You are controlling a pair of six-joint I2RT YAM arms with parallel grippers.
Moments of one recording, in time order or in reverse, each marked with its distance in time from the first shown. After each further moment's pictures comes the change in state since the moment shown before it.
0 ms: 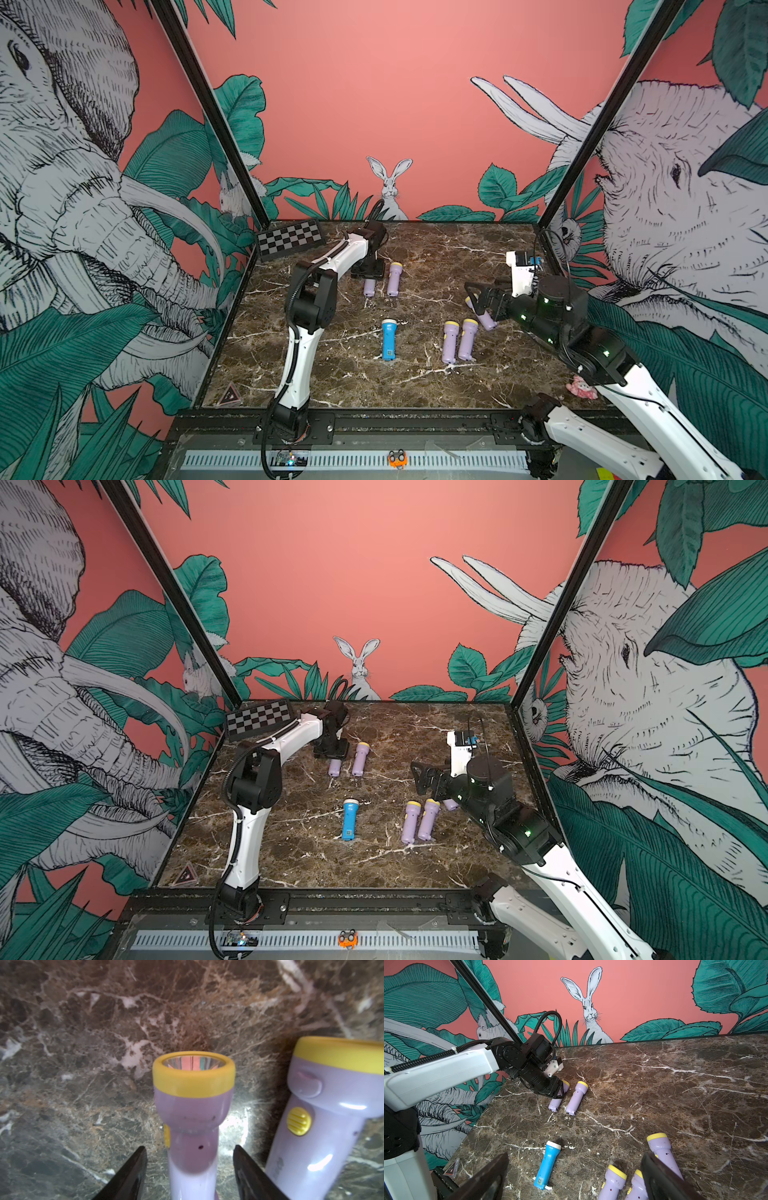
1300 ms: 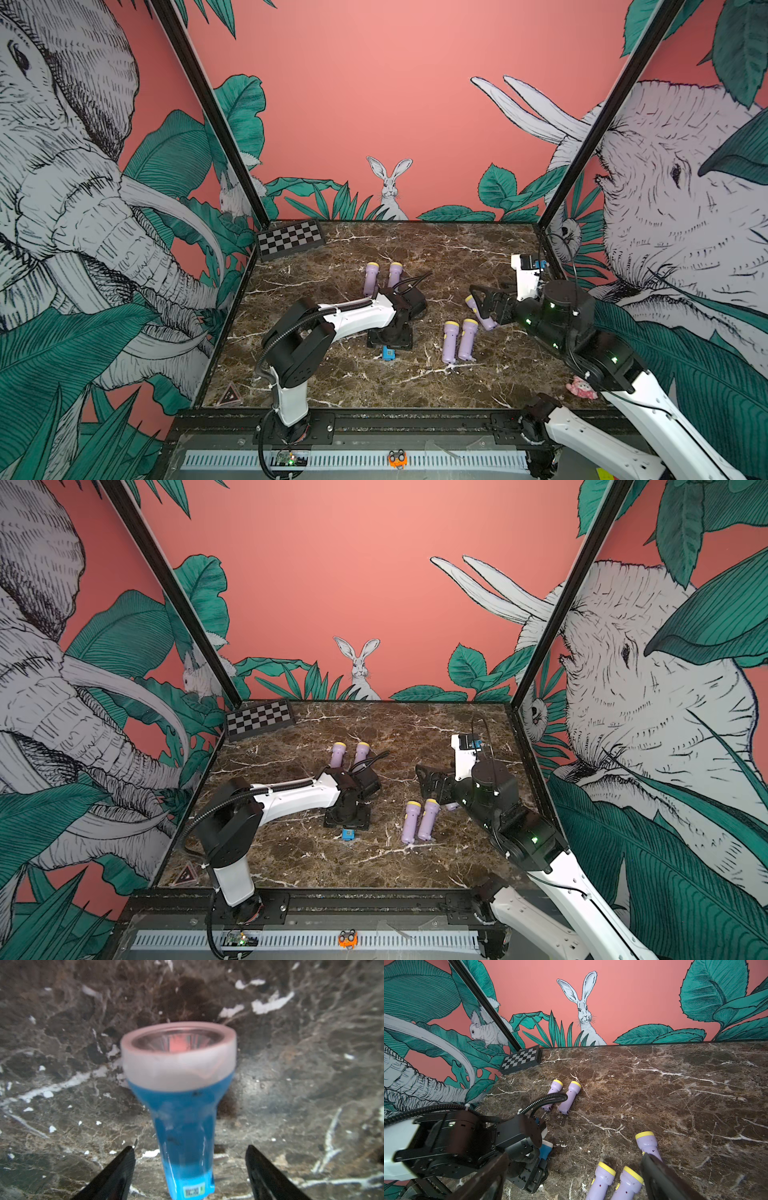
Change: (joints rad) left arm -0.491 -0.433 -0.717 0.123 -0.006 -0.547; right arm 0.000 -0.035 -0.002 -0.038 0.034 -0.047
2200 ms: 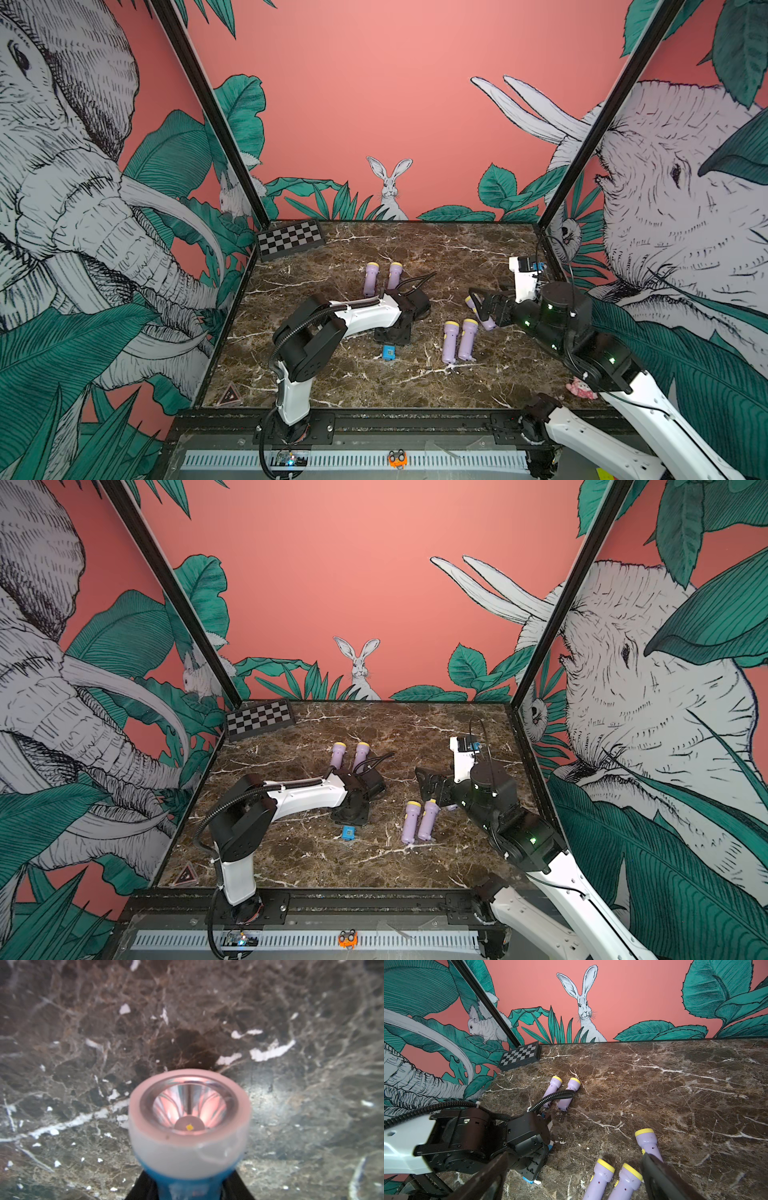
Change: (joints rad) left arm 0.000 0.056 0.020 0.046 -0.101 0.032; right arm 0.000 -0.007 -0.023 0.001 -0.006 -0.002
